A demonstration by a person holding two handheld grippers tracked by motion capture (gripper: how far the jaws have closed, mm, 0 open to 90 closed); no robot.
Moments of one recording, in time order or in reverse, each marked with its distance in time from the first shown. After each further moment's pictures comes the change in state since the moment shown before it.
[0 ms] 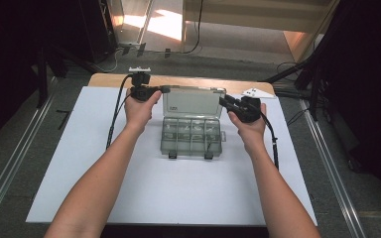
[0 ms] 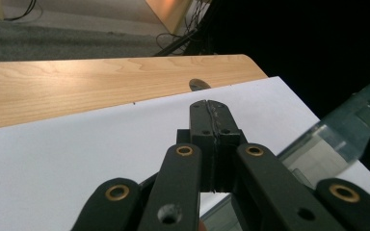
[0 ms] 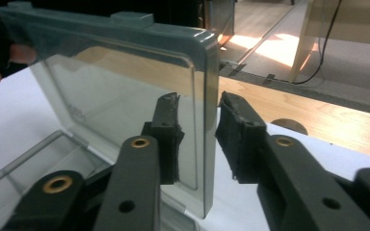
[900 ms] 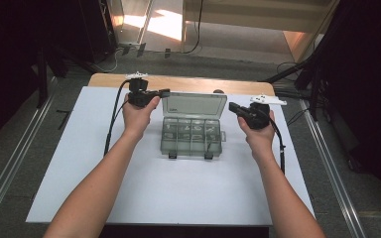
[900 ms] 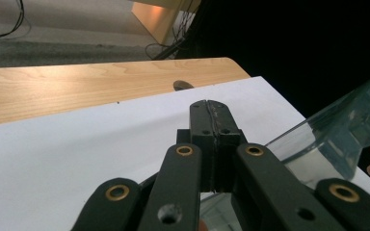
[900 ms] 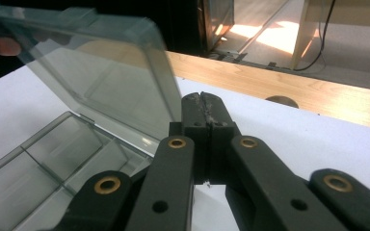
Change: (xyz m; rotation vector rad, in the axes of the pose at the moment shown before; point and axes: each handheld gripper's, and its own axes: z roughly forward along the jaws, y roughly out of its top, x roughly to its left) left arm -0.011 -0.016 -0.017 -0.048 -0.051 0.028; right arm -0.007 -0.012 -0.027 0.029 0.007 0.038
